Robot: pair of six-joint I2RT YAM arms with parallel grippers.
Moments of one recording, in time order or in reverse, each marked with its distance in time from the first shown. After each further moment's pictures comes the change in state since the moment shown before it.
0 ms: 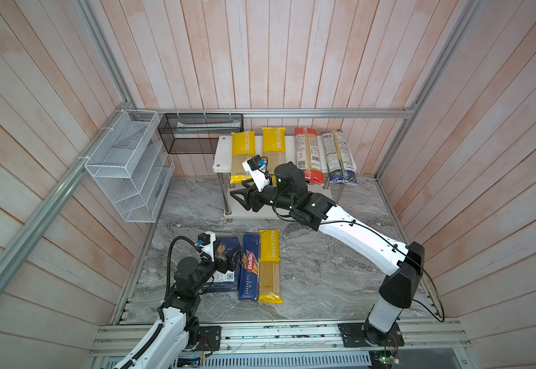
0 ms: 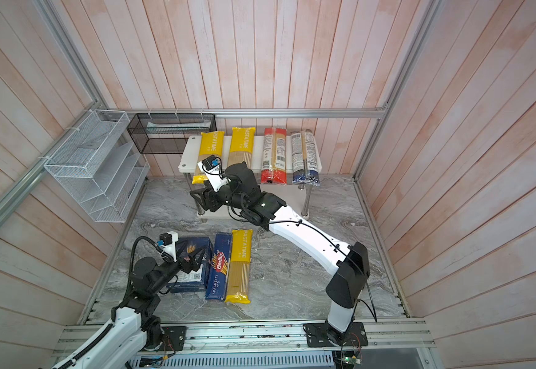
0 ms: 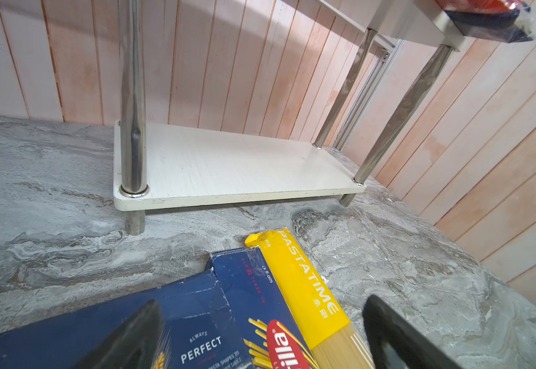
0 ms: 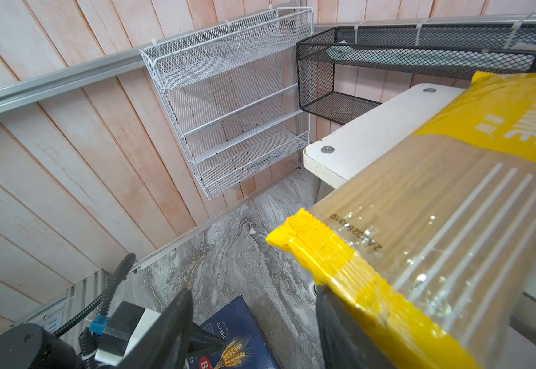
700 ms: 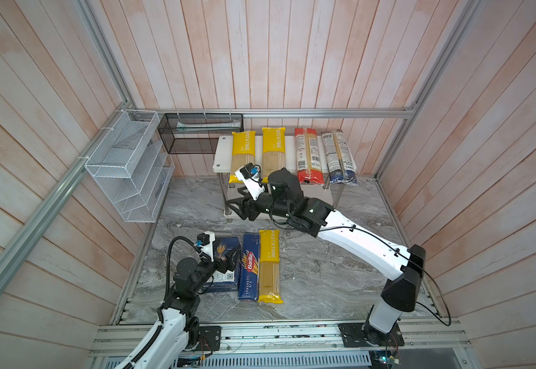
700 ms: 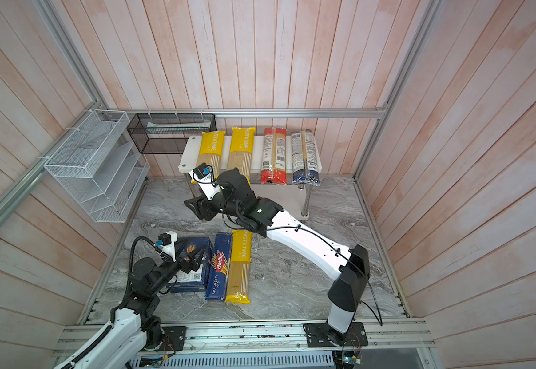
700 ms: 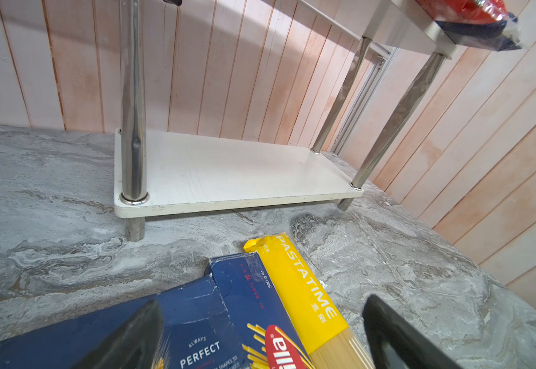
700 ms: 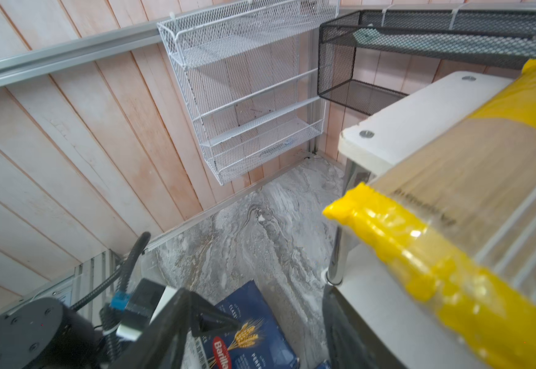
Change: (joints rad) left arm 0.000 -0.027 0.000 0.000 -0.001 0.000; right arm 0.093 -0.070 -0.065 -0.062 0.071 -0.028
